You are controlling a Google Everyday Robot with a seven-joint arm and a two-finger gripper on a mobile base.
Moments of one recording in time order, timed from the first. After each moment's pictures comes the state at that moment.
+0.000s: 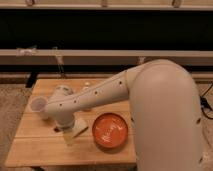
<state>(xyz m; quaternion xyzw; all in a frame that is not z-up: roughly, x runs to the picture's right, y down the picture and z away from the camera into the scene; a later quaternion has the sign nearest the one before) -0.193 0.222 0.737 -0.35 -0.08 -0.11 0.93</state>
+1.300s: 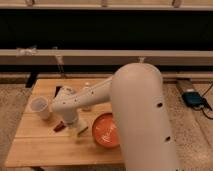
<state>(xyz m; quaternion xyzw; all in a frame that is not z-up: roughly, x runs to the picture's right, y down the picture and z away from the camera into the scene) -0.181 0.220 0.816 -0.35 -0.04 -0.08 0.93</state>
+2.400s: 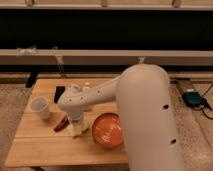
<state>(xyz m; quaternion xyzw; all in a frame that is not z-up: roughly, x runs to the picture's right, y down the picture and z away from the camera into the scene) -0.157 0.208 0.814 -0.35 -0.04 -0.05 0.93</state>
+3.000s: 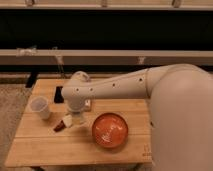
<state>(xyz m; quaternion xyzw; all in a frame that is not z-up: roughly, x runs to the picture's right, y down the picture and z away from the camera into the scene) -0.155 0.135 0.734 -0.30 -0.13 -0.03 0.94</state>
